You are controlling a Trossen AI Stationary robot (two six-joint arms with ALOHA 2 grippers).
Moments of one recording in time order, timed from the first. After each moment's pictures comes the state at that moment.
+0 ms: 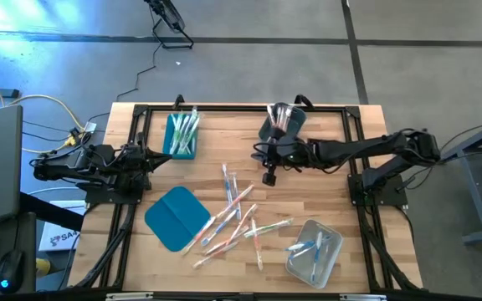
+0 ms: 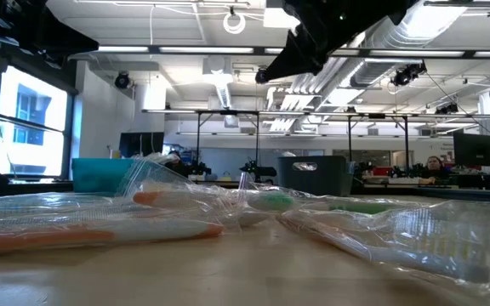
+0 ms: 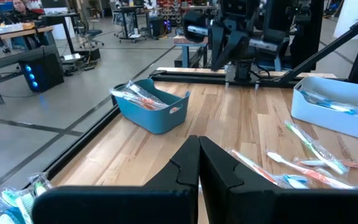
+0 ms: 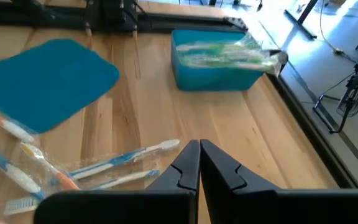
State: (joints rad) left arm -0.12 0.05 0.39 -0.42 -0.40 -0.01; right arm -0.05 1.45 0.97 -0.03 0.20 -0.05
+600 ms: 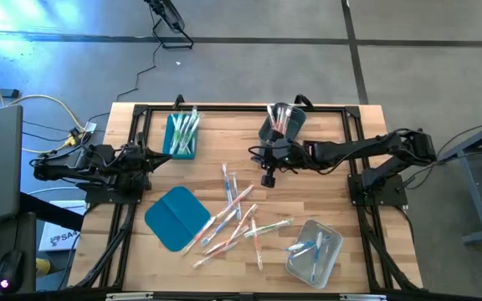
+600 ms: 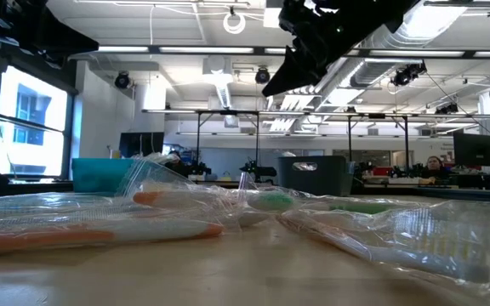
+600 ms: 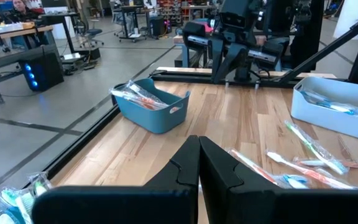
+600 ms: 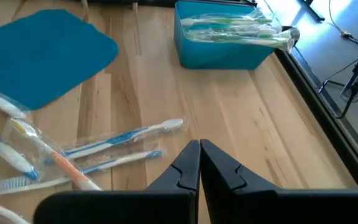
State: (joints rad) left arm -0.12 0.05 0.39 -0.42 -0.40 -0.01; right arm -0.05 1.49 0.97 -0.05 0.20 -0.05
